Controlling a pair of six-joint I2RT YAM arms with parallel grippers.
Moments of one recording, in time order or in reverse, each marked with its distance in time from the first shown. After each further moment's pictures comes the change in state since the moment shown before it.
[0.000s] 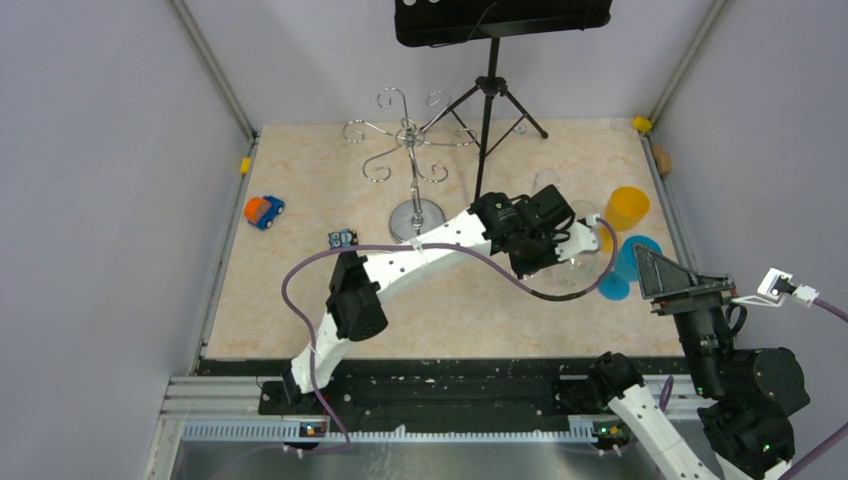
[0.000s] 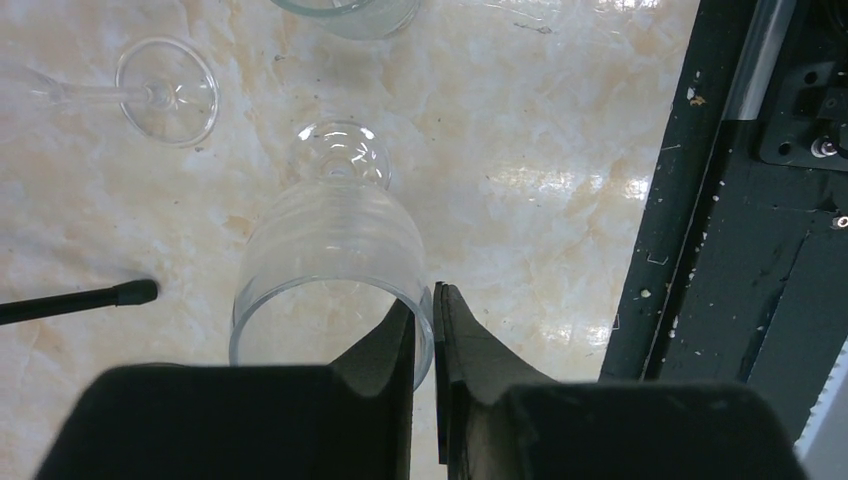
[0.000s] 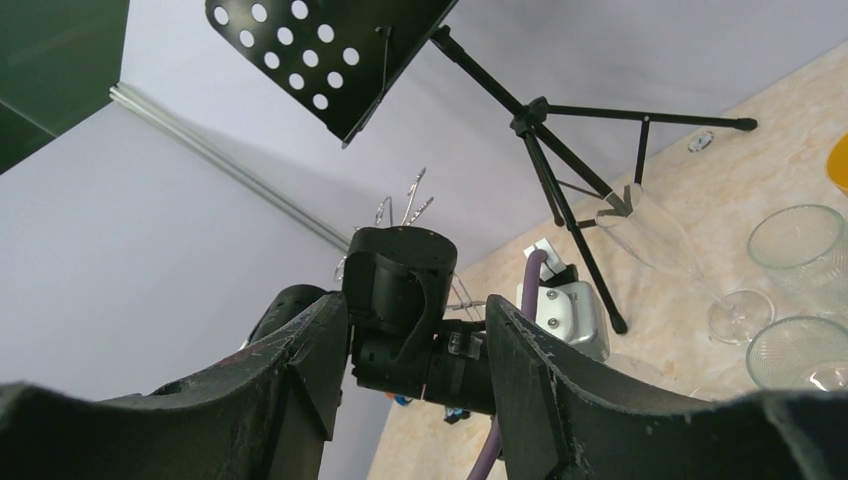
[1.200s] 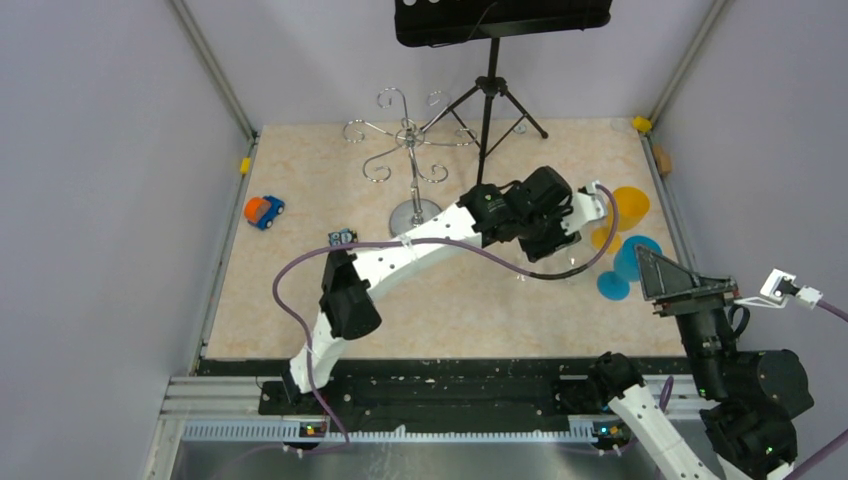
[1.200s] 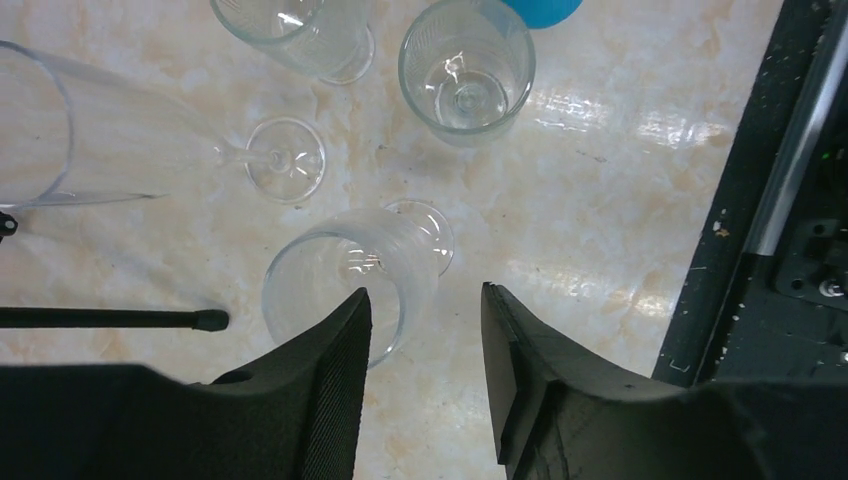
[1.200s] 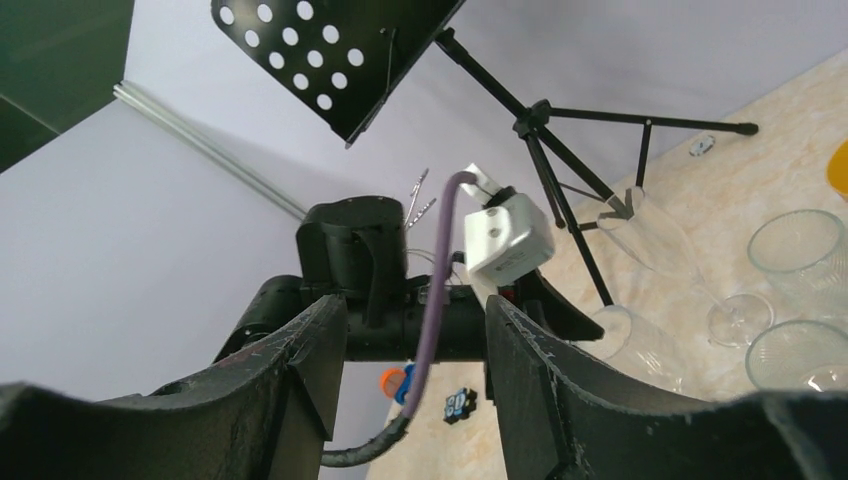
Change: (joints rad) left arm 0.028 -0.023 0.000 0.189 -0.068 -0.078; right arm 0.000 0.000 -0.001 -0.005 -0.009 -0.002
